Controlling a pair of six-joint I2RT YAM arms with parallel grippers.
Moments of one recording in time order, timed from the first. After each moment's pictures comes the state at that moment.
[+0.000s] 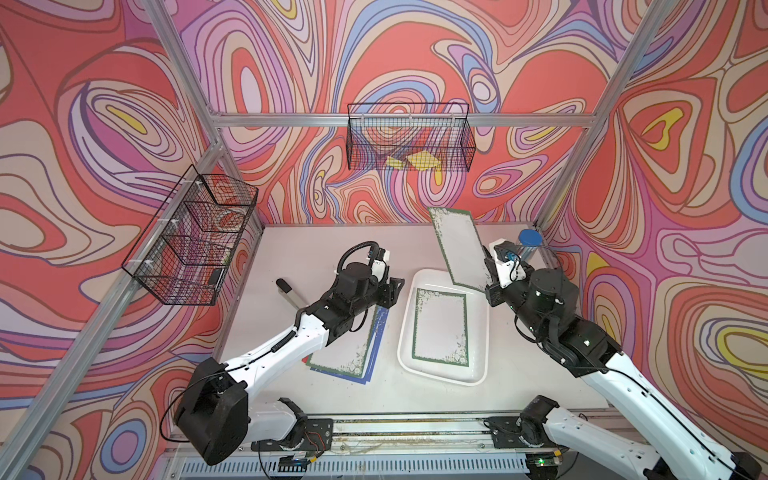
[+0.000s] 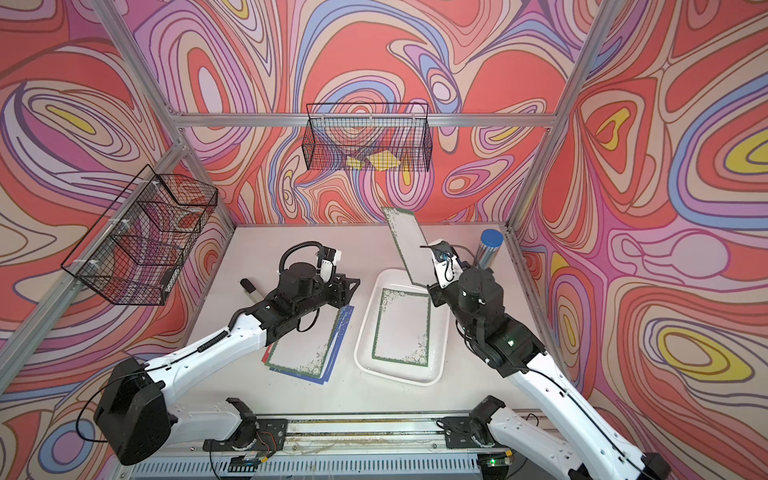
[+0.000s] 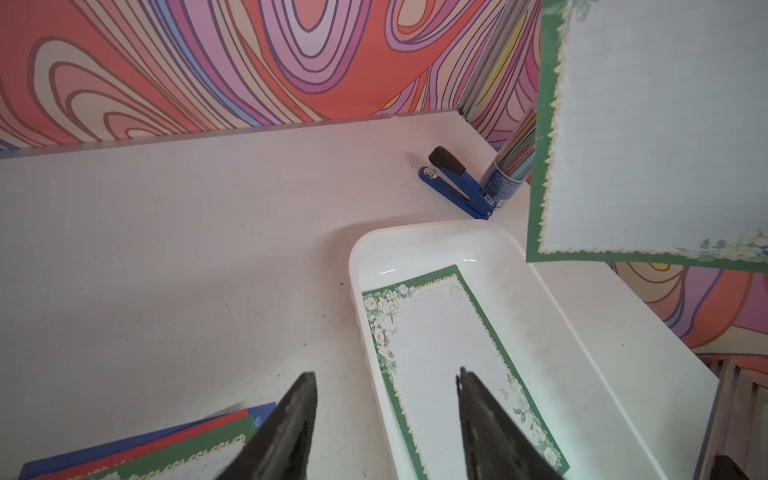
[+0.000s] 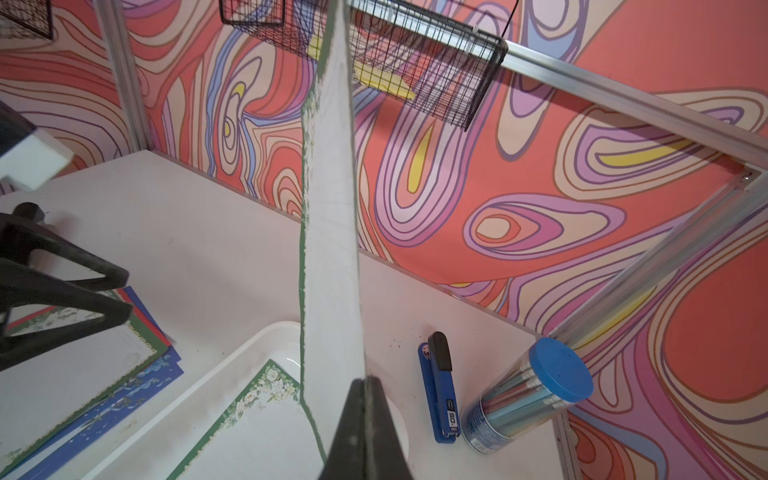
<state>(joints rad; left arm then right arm) -0.64 1.30 0.88 0.05 0.07 -0.29 0.59 0.83 0.99 -0.35 0.29 -0.24</state>
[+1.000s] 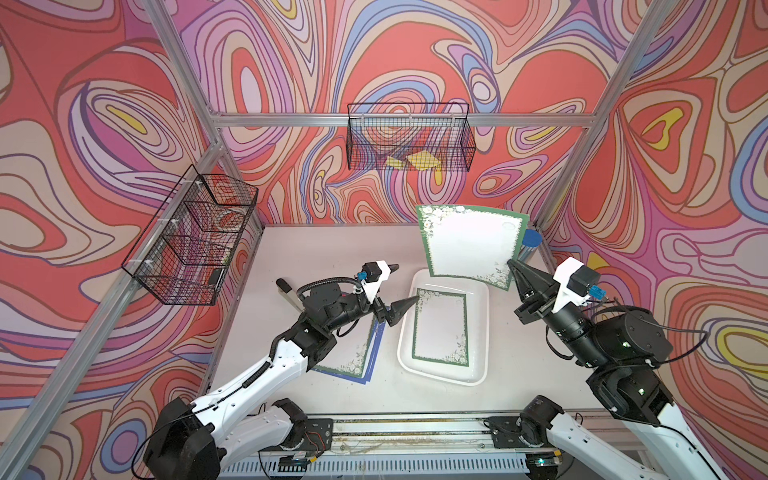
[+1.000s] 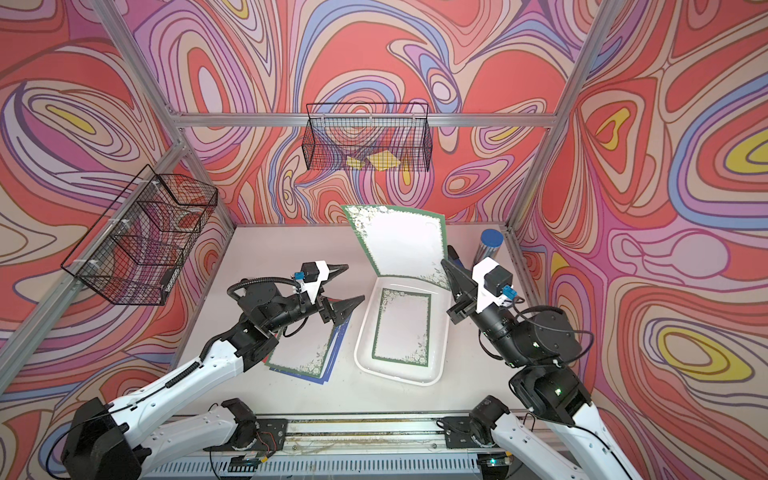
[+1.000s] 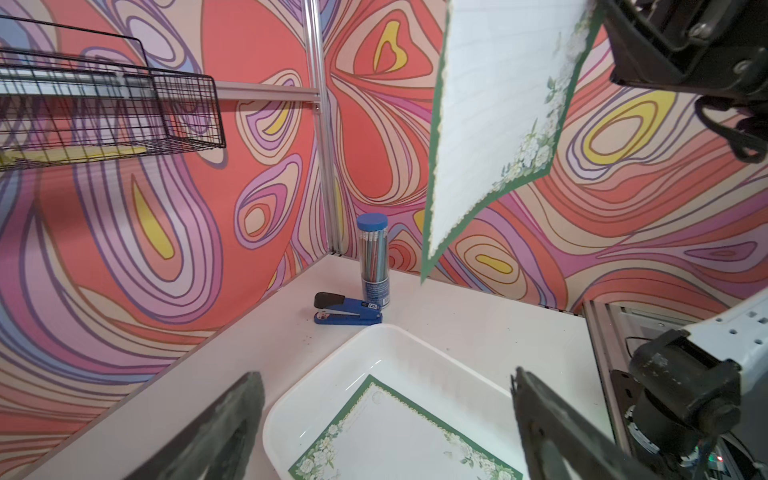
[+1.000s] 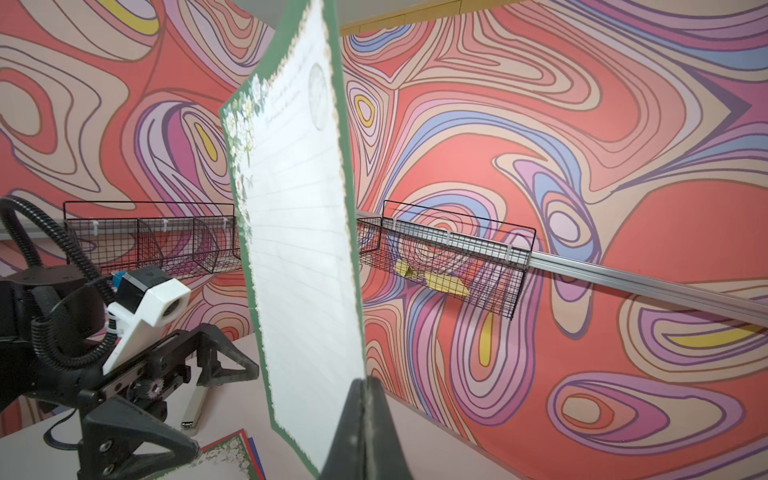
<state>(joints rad) -0.64 1.07 0.71 0.44 0.50 -0.02 0.59 0.57 0.96 -0.12 -0.05 -0.16</state>
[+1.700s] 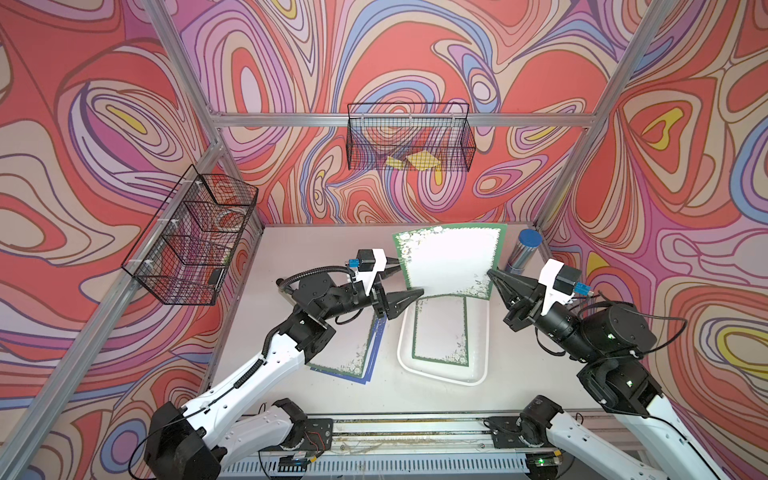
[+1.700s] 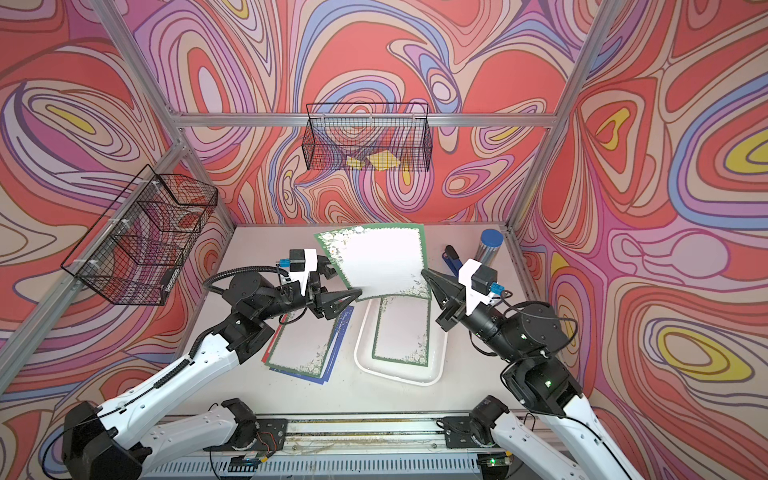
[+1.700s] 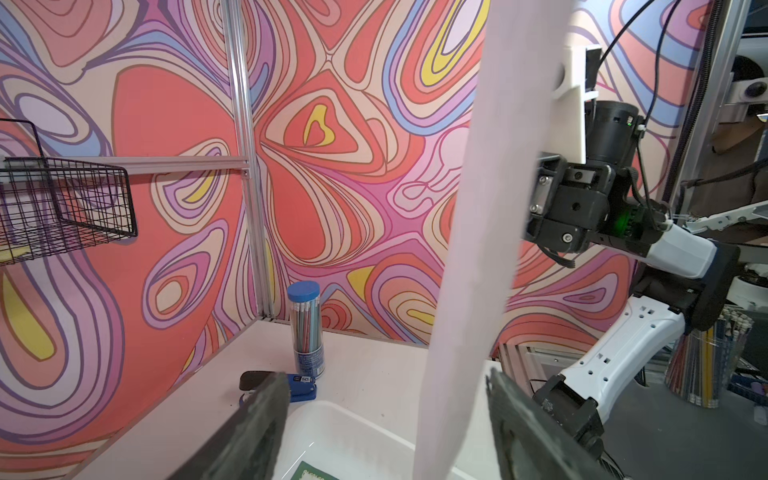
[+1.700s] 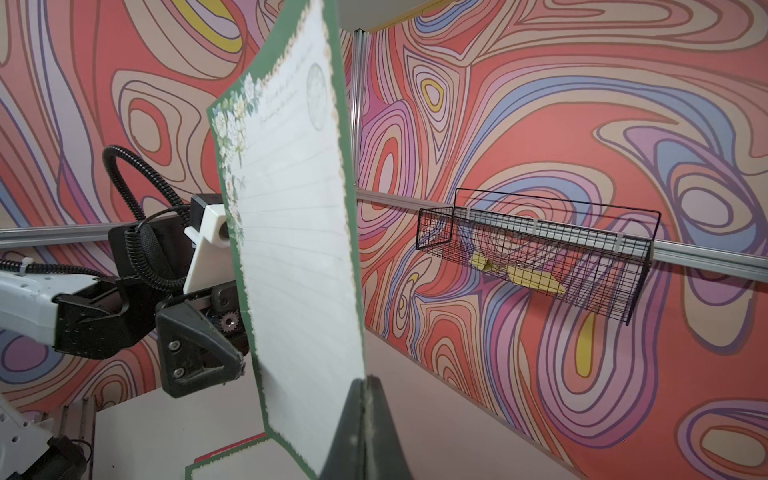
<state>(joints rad) -0.64 1.07 0.85 0.47 0.68 -0.17 0.59 0.60 0.94 -0.10 -0.24 -0.06</state>
